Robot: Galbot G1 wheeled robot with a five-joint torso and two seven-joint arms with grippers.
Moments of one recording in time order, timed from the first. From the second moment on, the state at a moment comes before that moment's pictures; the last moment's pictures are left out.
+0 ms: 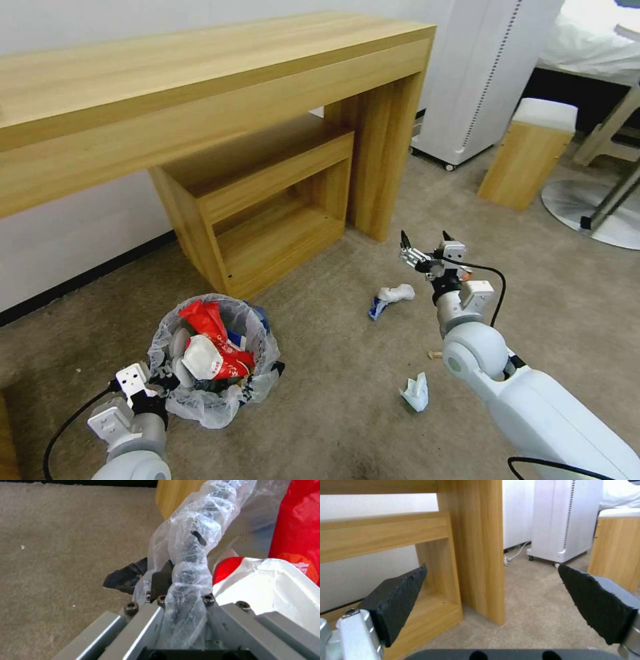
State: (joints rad) left arm 1.65 -1.55 -0.74 -2.16 -0.44 0.36 -0.26; right arm -0.96 0.91 0.06 1.84 0.63 0.08 0.47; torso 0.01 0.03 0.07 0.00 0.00
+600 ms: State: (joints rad) left arm 1.67 -1.54 -0.75 -2.18 -0.45 0.36 -0.26; right arm -0.99 0.94 0.07 1.82 0.61 0.12 0.46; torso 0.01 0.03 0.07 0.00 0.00
